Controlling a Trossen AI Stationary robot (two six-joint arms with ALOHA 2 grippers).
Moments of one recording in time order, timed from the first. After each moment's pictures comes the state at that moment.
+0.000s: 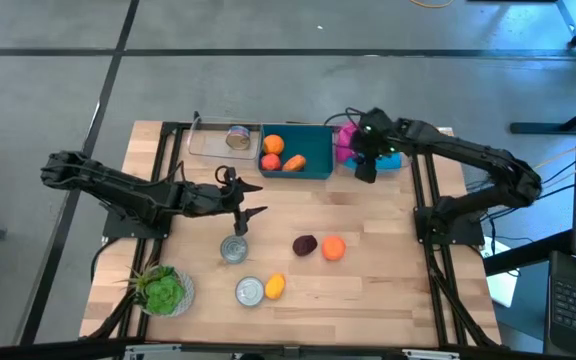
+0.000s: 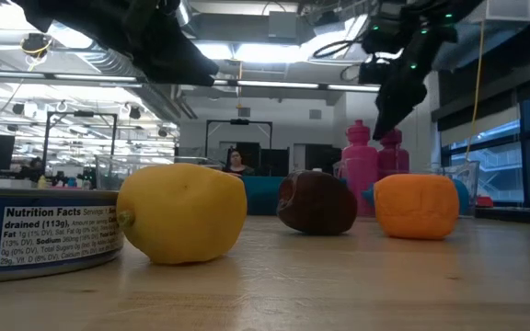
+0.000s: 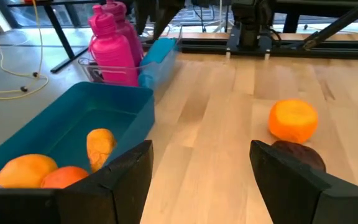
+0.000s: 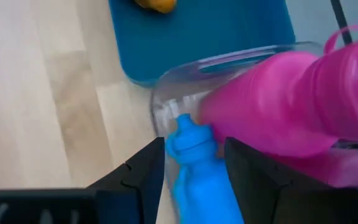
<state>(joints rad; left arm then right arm) -0.08 1.07 0.58 0.21 -0.42 -0.07 -0.56 1.33 1.03 -0.77 0.00 -0.35</state>
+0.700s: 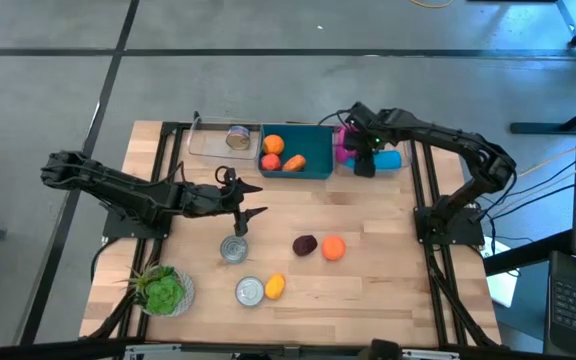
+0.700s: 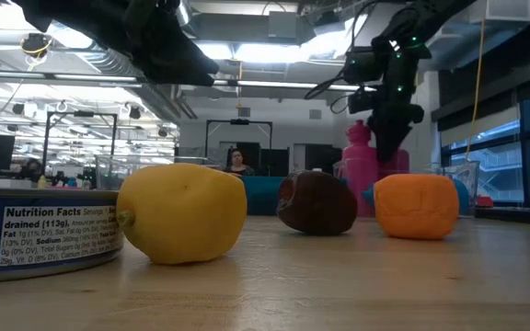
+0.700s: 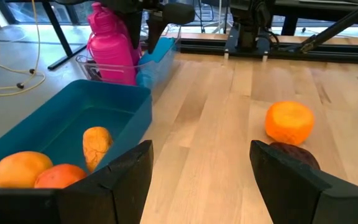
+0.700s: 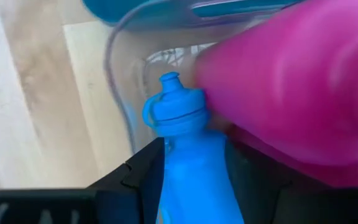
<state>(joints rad) -0.08 1.07 0.58 0.21 -0.42 -0.09 -0.63 1.57 1.17 -0.93 0.03 -0.49</state>
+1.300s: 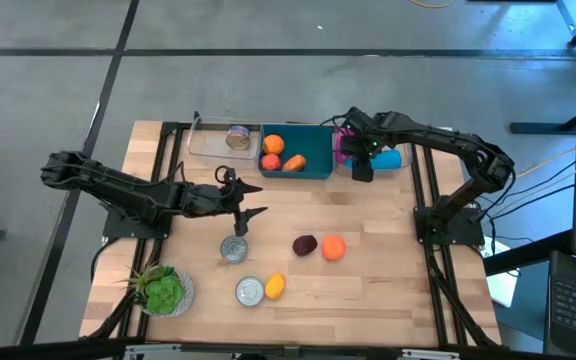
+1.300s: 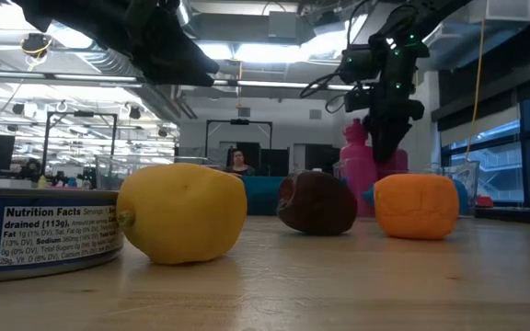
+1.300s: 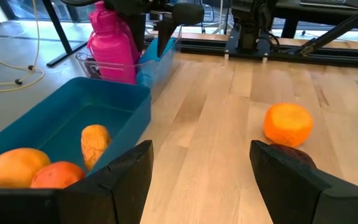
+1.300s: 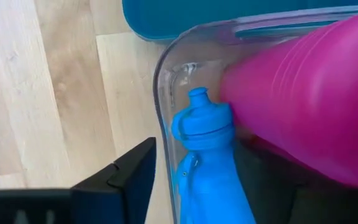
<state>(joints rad) -0.08 1.07 0.58 0.21 -0.42 -0.12 -0.57 1.59 1.16 -0.94 -0.03 -0.48</state>
